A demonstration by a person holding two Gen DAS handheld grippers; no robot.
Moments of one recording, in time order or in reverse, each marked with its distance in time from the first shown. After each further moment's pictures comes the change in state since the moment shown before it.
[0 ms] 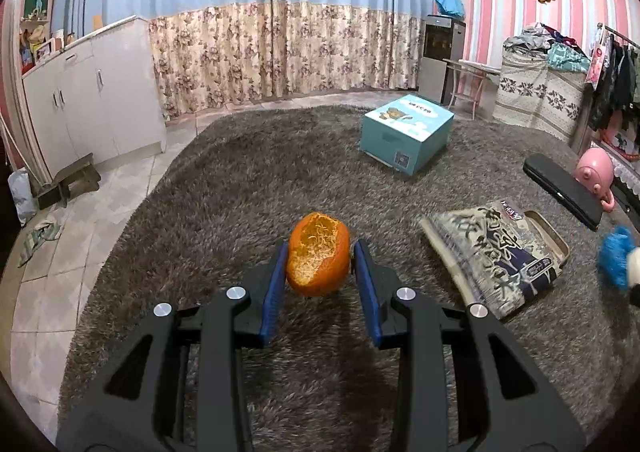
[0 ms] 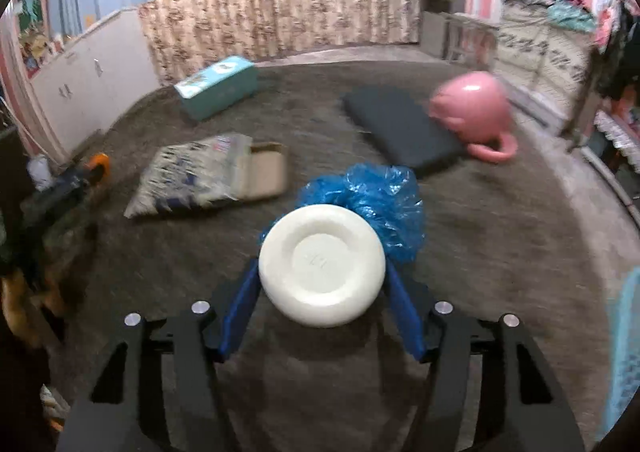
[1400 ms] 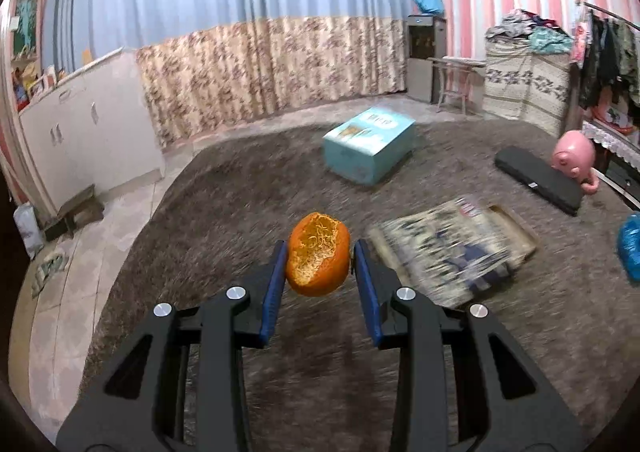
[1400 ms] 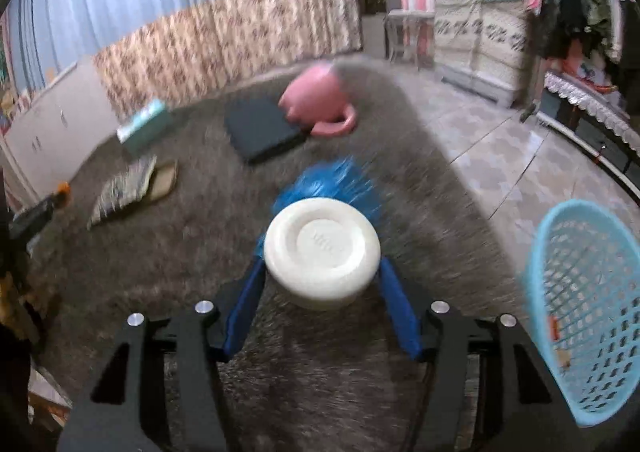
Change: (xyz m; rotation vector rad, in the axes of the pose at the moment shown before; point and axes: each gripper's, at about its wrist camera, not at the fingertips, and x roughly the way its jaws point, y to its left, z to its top) left arm -0.038 -0.040 0.005 0.110 -0.047 -0.001; right arm -0.059 -0.118 -0.038 0.206 -0.132 -0.048
